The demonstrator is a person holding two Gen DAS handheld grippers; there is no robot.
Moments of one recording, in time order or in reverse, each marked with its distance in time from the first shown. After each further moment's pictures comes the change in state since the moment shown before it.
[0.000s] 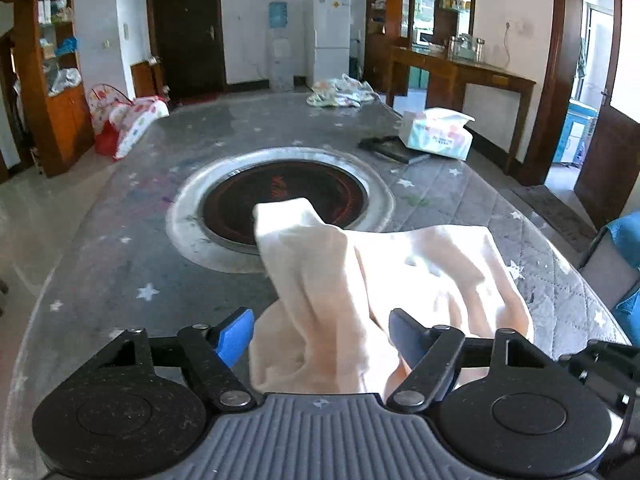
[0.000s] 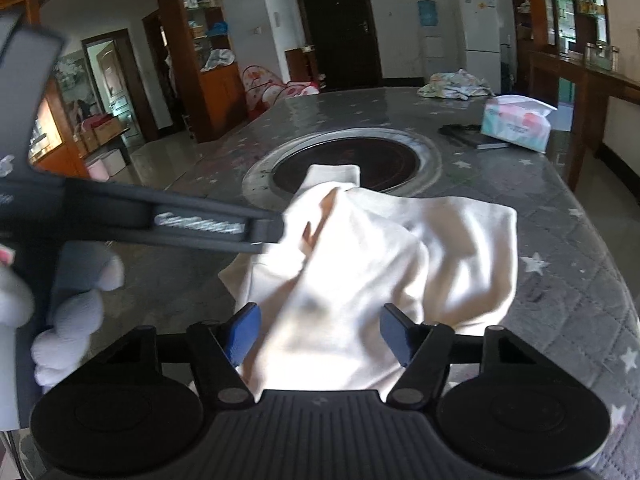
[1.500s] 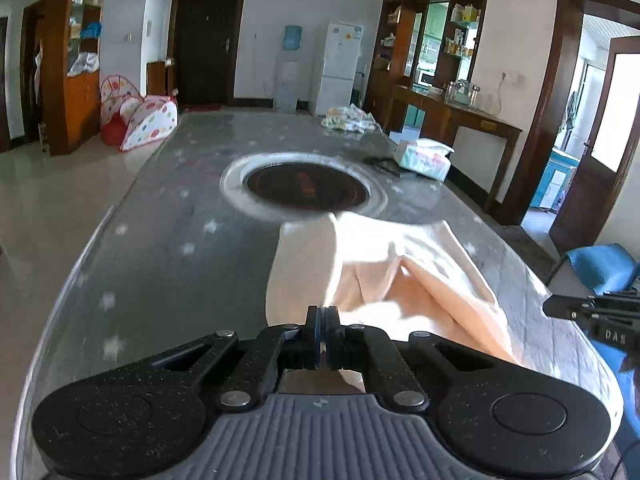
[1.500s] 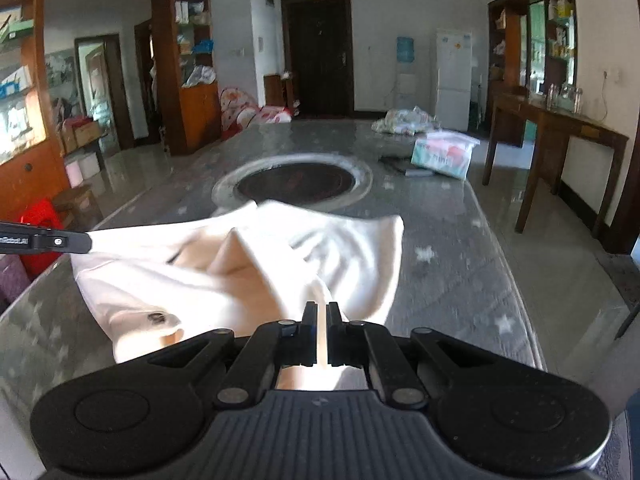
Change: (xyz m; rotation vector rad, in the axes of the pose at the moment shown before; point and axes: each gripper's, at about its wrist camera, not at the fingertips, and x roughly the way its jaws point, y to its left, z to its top) left arm -0.149 0.055 -0.106 -0.131 -0.089 -0.073; right arm -0.114 -0.029 -0.048 -0.066 -0.067 -0.126
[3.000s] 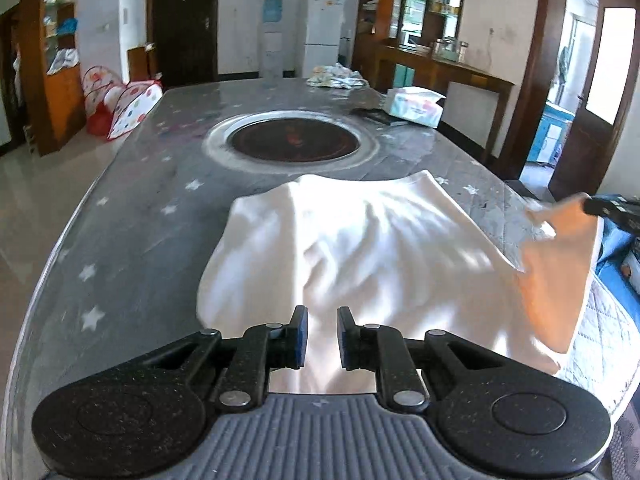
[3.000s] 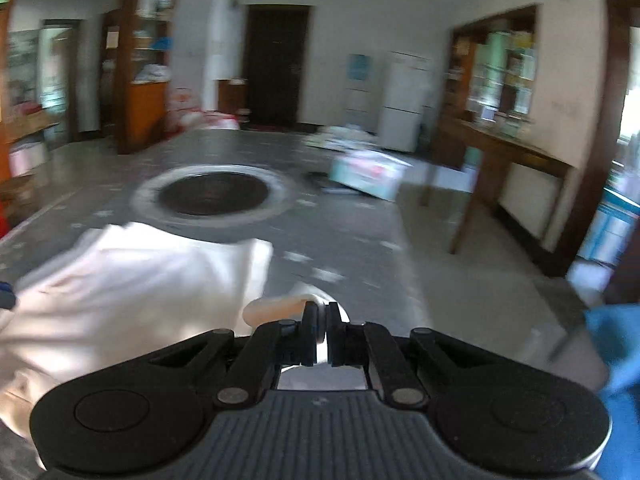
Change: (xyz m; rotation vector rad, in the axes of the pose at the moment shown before) left arm 0.041 -0.017 -0.021 0.105 0.083 0.013; right arm -0.004 -0.056 0.000 -0.010 -0.055 -0.270
